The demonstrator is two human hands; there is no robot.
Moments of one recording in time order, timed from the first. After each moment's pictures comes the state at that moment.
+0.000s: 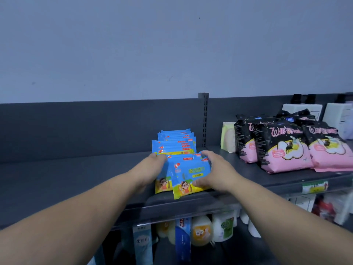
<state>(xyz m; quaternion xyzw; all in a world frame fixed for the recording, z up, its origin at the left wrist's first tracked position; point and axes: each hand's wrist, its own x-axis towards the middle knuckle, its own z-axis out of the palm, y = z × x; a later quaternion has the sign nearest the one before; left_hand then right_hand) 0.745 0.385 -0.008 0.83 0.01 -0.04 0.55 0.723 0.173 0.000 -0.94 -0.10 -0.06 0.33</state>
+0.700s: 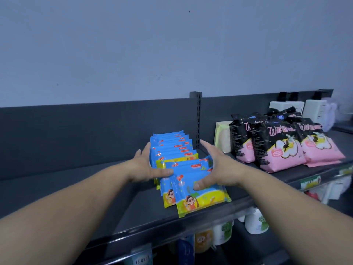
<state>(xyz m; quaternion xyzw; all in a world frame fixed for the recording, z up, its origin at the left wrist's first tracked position) 0.809 0.425 0.006 0.92 -0.11 -0.10 0.37 0.753 0.174 0.015 -0.93 -0.10 0.00 0.35</state>
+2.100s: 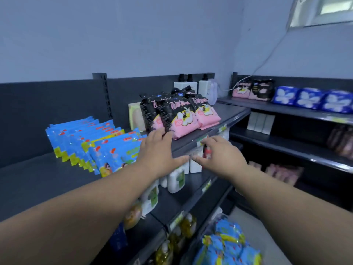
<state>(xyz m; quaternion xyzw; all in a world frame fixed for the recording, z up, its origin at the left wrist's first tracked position) 0.693 0.214 -0.004 0.89 -0.40 0.14 0.17 0.587 0.054 -0.016 -0.95 0.22 -0.20 0.06</state>
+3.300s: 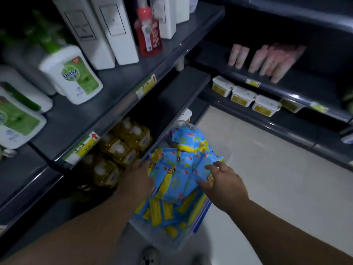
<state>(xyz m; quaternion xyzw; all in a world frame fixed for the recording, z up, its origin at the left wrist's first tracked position) 0.632 0.035 -0.449 0.91 -0.33 -0.24 0.02 0.447 -0.123 -0.427 -0.90 0.38 0.12 0.19</state>
